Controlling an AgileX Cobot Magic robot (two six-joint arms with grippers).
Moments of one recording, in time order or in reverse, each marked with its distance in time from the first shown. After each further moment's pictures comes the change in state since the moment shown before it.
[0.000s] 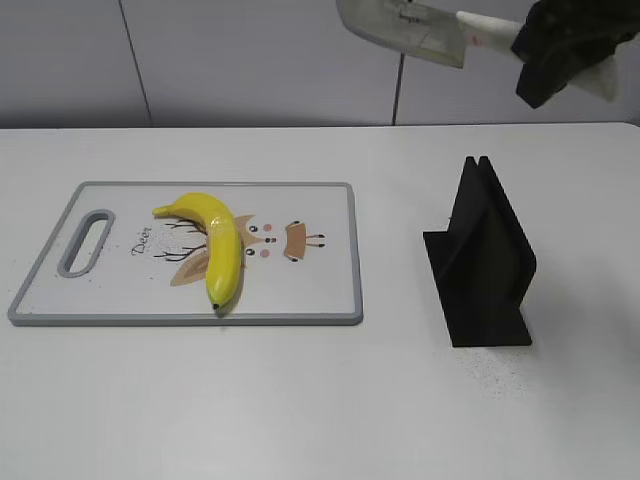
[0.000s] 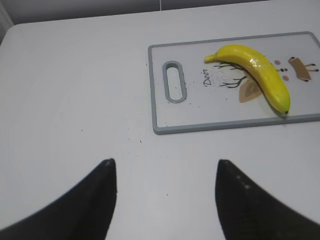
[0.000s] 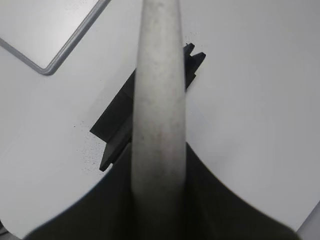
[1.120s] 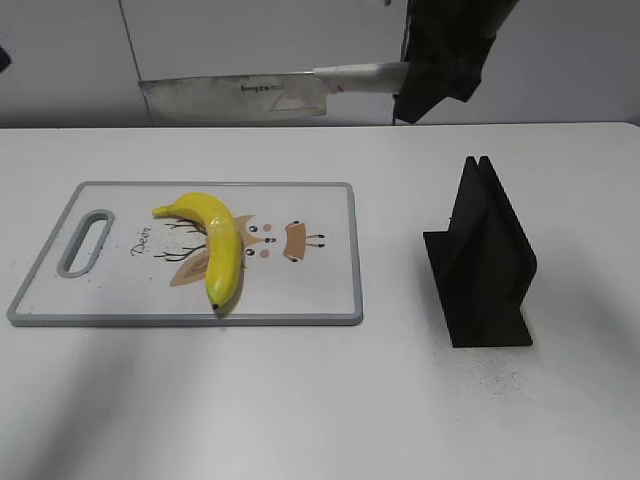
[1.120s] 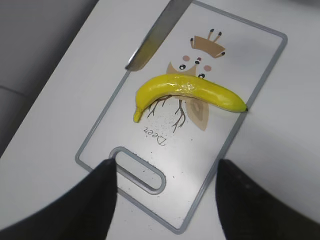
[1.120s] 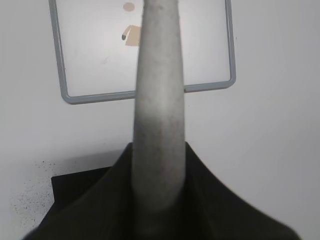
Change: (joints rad) left arm 0.000 1.179 -0.864 -0.388 0.194 1.076; right arm 0.001 0.337 -0.284 0.299 -0.001 -0.808
